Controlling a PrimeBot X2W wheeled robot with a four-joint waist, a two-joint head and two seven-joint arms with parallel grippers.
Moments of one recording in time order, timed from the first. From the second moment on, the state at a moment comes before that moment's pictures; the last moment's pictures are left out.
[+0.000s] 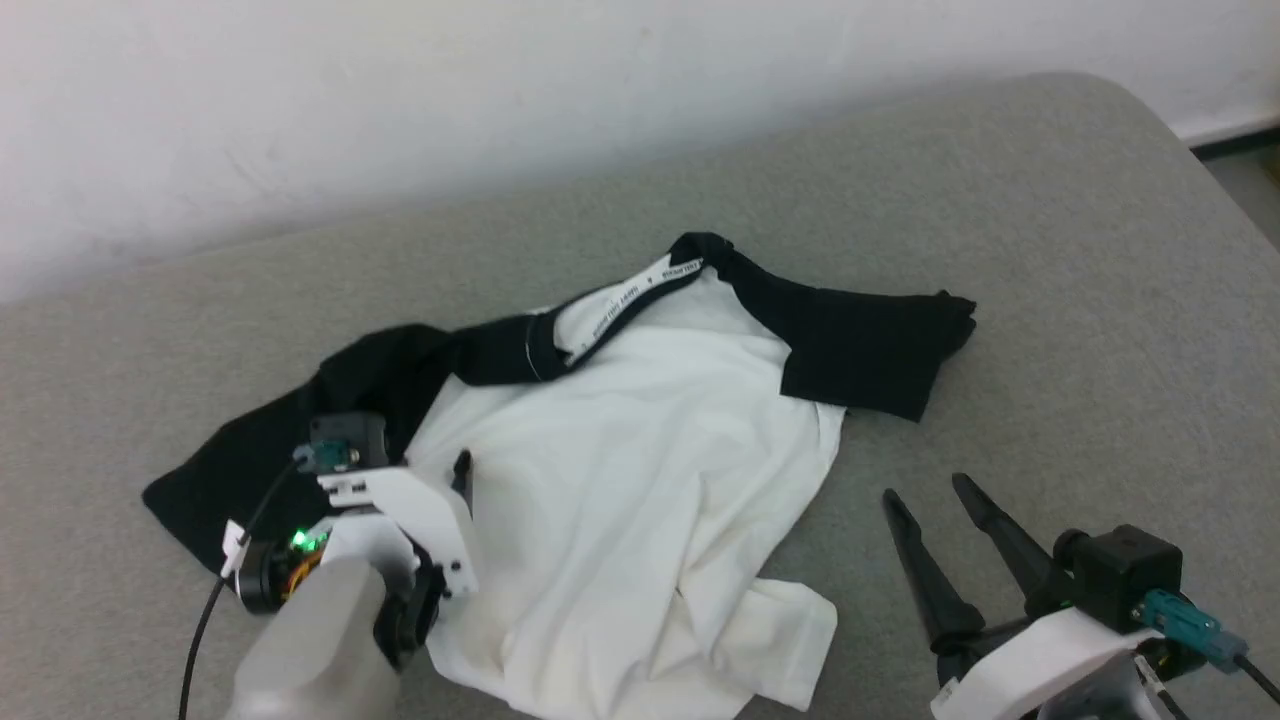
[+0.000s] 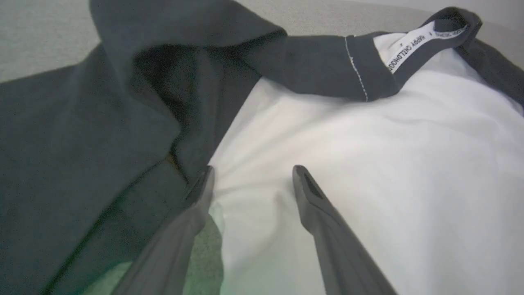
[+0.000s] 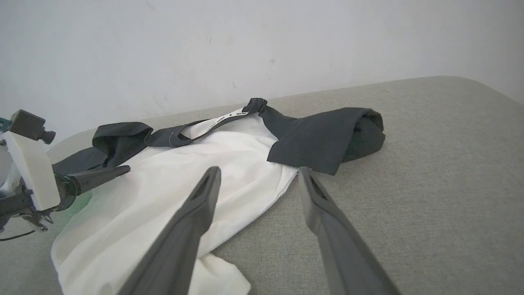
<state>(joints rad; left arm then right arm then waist) -0.54 0.20 -0.42 0.86 -0.63 0.10 -0.01 0.10 -0.09 0.14 -0.14 0.28 0.13 0.07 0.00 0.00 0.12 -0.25</state>
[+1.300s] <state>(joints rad) 0.13 0.44 -0.61 -0.14 -0.64 0.35 0.50 0.22 -0.05 0.07 -0.18 0.27 0.13 0.14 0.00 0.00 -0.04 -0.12</state>
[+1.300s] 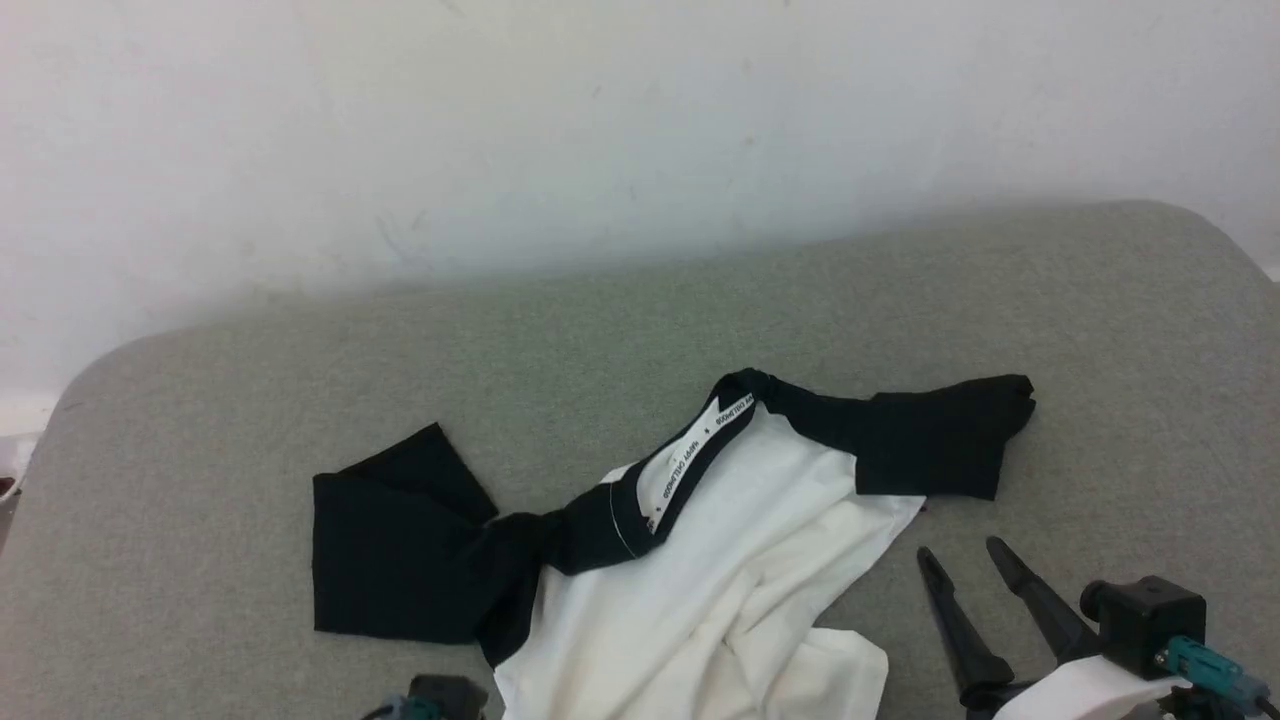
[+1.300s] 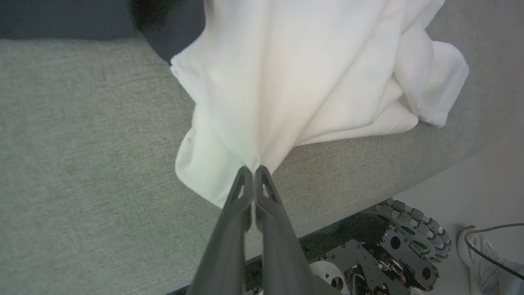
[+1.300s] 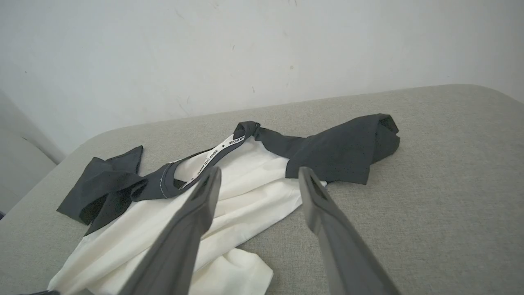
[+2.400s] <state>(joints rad) -0.52 0.37 -0.71 0.42 -0.48 0.05 0.51 0.19 -0.05 0.09 -0.22 0.26 0.13 0.15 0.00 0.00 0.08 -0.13</state>
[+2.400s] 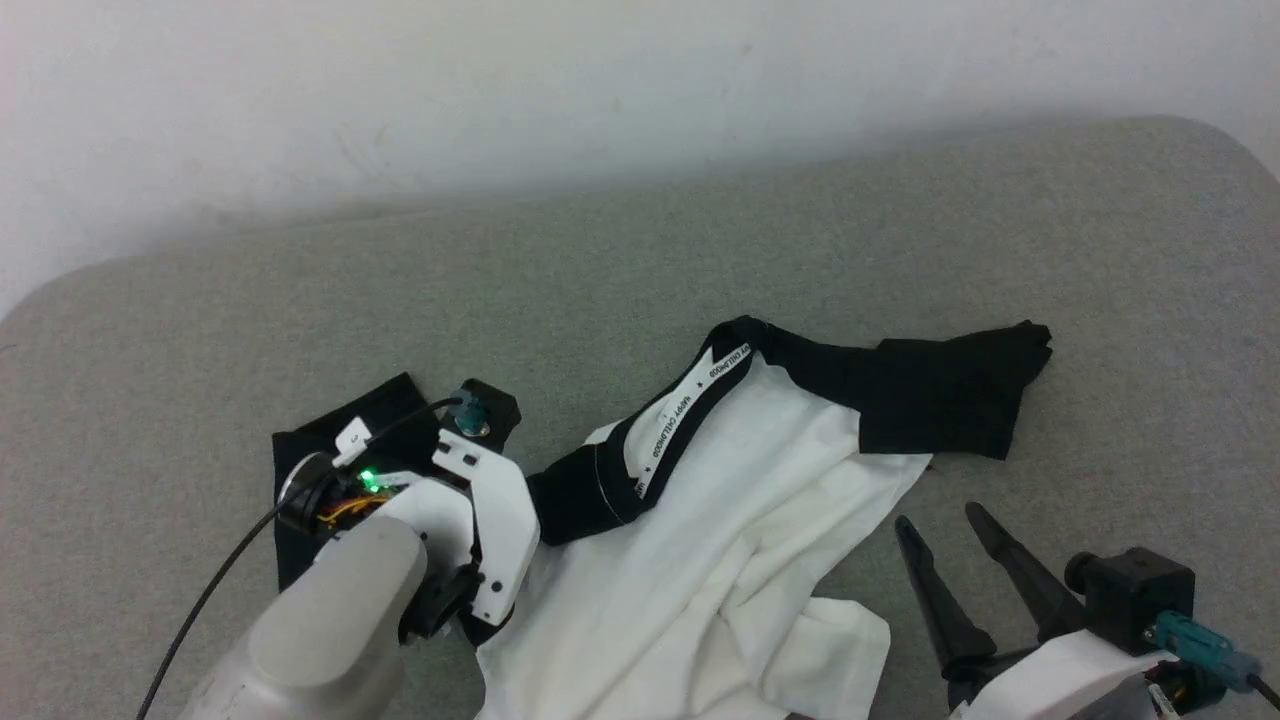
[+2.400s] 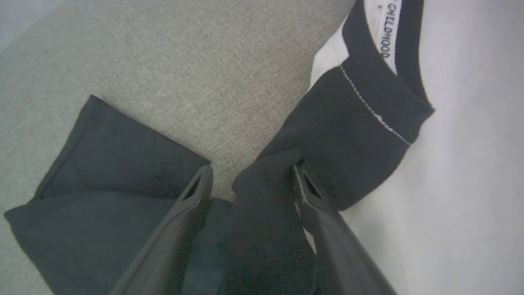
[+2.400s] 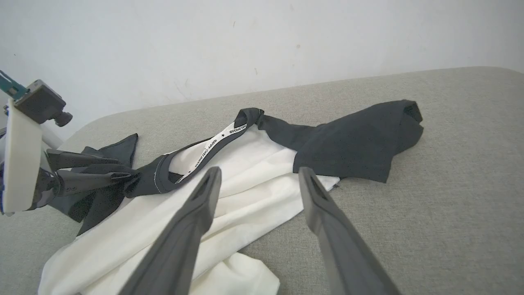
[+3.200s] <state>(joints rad) -0.56 0.30 -0.70 0.64 -0.57 0.02 0.42 0.13 -0.06 0.05 -0.12 0.28 0.13 0.15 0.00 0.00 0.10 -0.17</state>
